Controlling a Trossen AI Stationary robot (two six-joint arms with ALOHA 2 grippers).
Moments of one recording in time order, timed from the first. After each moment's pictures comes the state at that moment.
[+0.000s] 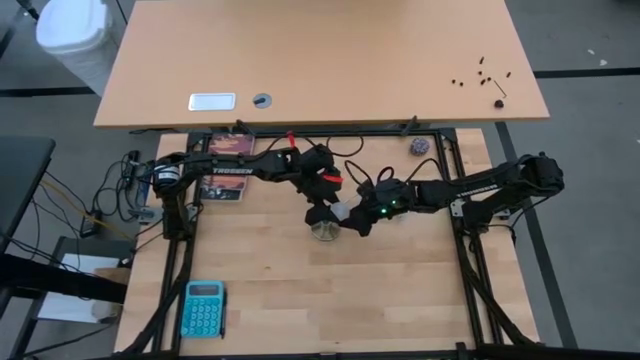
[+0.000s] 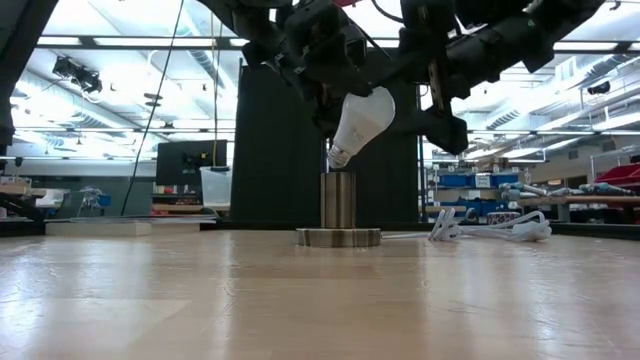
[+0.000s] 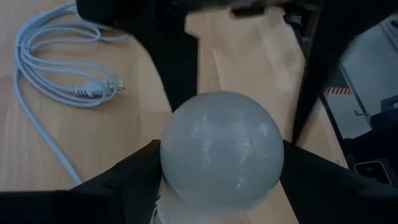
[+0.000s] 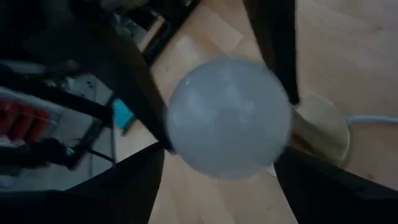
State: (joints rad) left arm 0.21 1.84 1.42 -0.39 0.56 0.00; right arm -0.02 1.36 0.69 0.19 -0.09 0.87
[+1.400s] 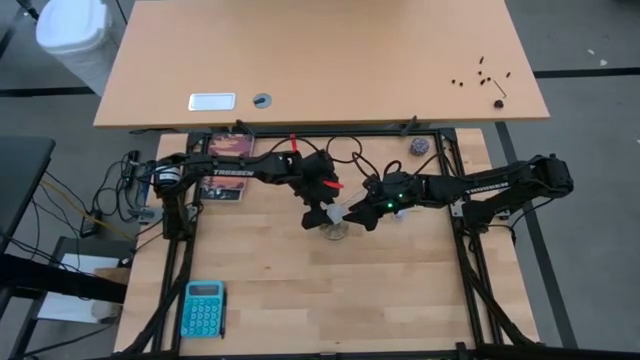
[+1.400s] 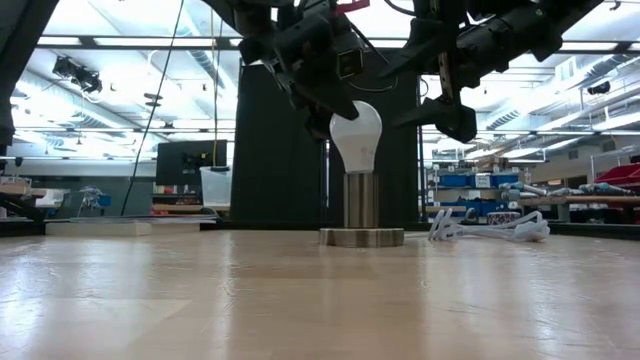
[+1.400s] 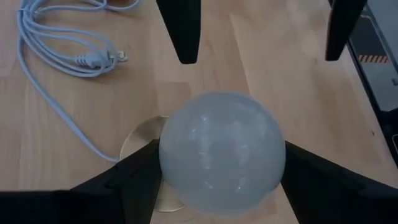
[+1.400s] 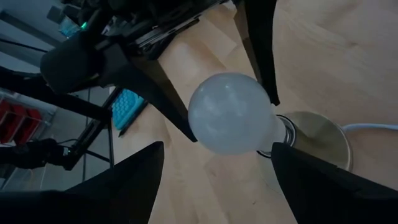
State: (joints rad) left arm 0.20 1.84 1.43 -0.50 0.45 0.10; right arm -0.05 1.26 0.69 0.07 -0.10 0.83
